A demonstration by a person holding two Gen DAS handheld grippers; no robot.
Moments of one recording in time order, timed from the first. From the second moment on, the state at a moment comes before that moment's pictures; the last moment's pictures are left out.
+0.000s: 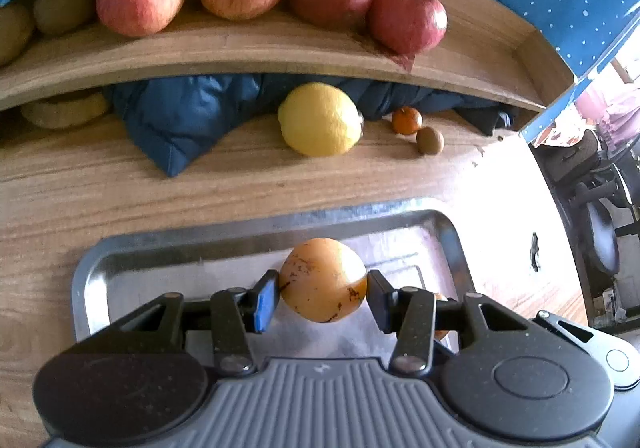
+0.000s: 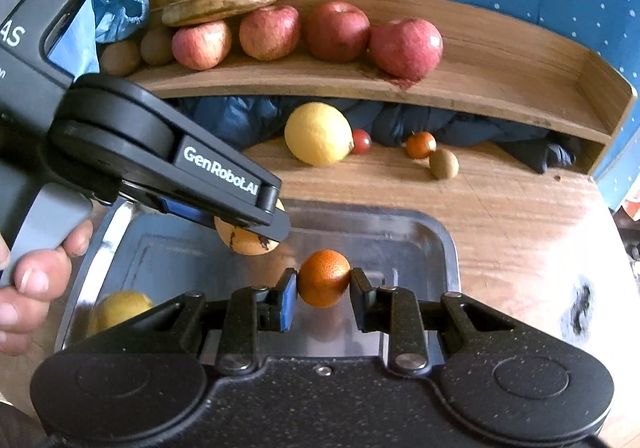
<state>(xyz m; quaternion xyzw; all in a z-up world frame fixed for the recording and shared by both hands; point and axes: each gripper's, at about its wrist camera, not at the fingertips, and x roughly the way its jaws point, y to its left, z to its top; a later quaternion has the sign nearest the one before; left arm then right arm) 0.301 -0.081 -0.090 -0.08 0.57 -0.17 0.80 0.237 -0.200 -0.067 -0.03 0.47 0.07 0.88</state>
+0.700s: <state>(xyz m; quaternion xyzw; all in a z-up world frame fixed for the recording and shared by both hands) 0.268 -0.078 -0.096 -0.07 0.60 -0.15 0.78 0.204 -0.205 -0.074 -0.03 0.49 0.09 0.87</state>
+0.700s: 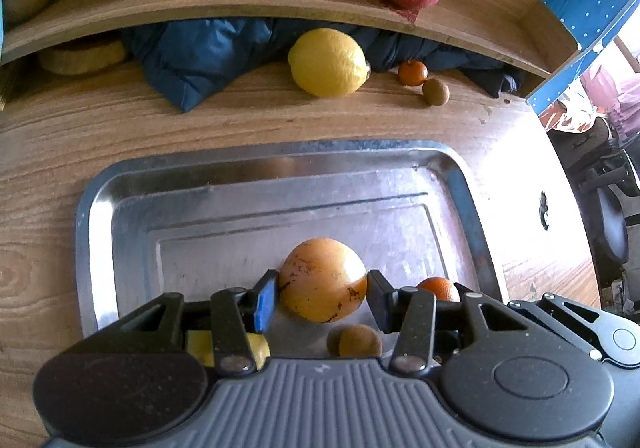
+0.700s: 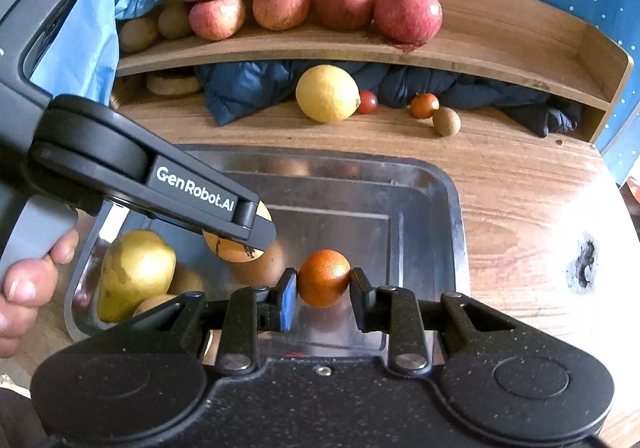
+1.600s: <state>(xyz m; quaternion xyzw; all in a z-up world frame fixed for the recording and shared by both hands) 0.259 -0.078 -0.091 -0.06 0.59 -0.15 0.80 0.197 -0.199 -0.082 -0.03 0.51 0.11 0.85</state>
